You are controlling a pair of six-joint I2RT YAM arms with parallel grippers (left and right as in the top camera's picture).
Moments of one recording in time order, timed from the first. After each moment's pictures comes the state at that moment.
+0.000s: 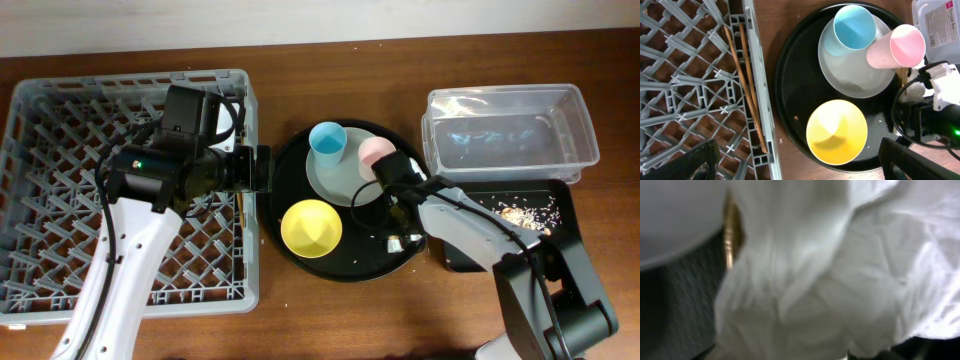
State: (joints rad) left arm -0.26 1.44 1.49 -1.10 0.12 -0.19; right arm 0.41 1.71 0.94 -0.63 0.11 0.34
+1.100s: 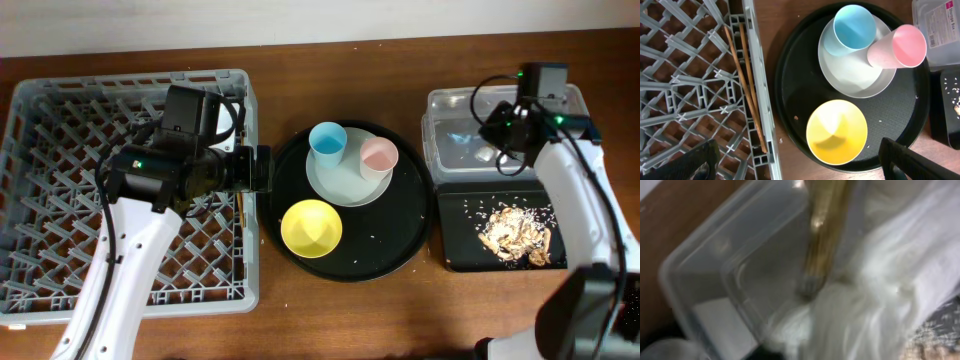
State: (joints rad) left arm -0.26 1.44 1.49 -1.10 0.12 -0.19; right arm -0.16 1.67 1.35 -0.72 0.06 0.54
